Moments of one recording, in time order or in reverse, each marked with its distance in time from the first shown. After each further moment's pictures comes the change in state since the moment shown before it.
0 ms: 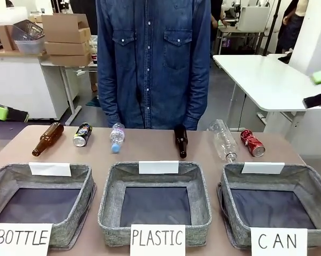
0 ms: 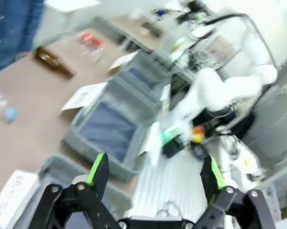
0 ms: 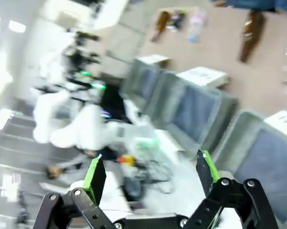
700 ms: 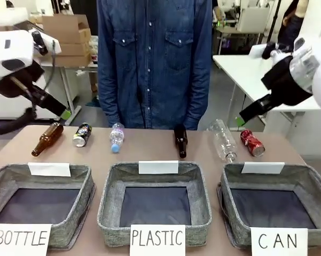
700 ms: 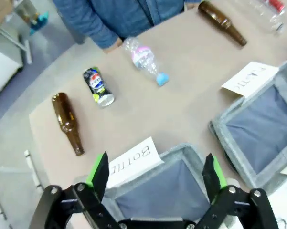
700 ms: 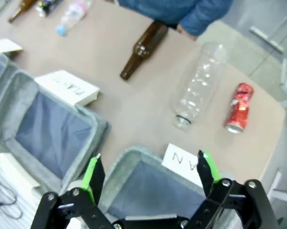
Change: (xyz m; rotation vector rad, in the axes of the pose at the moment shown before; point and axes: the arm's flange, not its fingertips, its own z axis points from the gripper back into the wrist) left arm 0.083 -0.041 -0.131 1.063 0.427 -0.102; right arm 0.015 0.026 -0.170 -0.923 0.093 0.503
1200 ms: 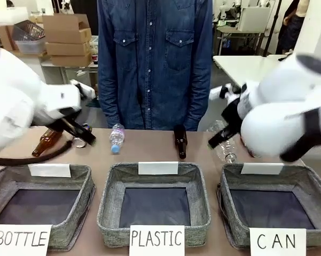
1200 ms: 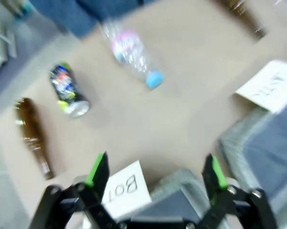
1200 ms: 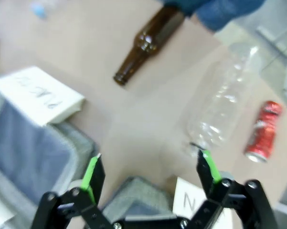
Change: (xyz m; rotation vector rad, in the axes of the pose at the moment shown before) left arm -0.005 0.000 -0.117 -0.059 0.041 0.021; right arm 0.005 0.012 -0.107 0.002 0.046 0.053
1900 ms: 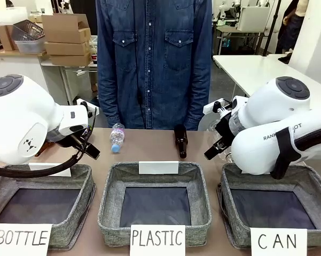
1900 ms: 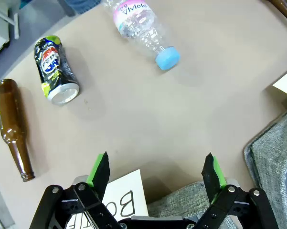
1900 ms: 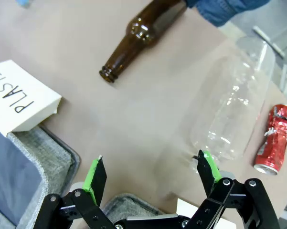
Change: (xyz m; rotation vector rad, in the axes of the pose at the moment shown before) left arm -0.032 0.000 -0.093 0.050 0.083 0.052; right arm -0.018 0.002 -0.086 -0.056 0.028 0.071
